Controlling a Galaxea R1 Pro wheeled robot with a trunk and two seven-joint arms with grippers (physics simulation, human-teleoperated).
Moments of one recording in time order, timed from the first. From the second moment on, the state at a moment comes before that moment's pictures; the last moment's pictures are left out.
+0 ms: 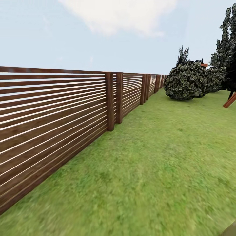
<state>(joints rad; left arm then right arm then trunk) 0.01 0.04 0.00 -0.02 0.00 0.00 -0.01 -0.04 -0.03 -0.01 0.01 0.00 0.00 0.01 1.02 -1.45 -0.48</state>
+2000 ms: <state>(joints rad) 0.01 0.04 0.00 -0.02 0.00 0.00 -0.01 -0.04 -0.03 -0.01 0.01 0.00 0.00 0.01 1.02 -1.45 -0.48</state>
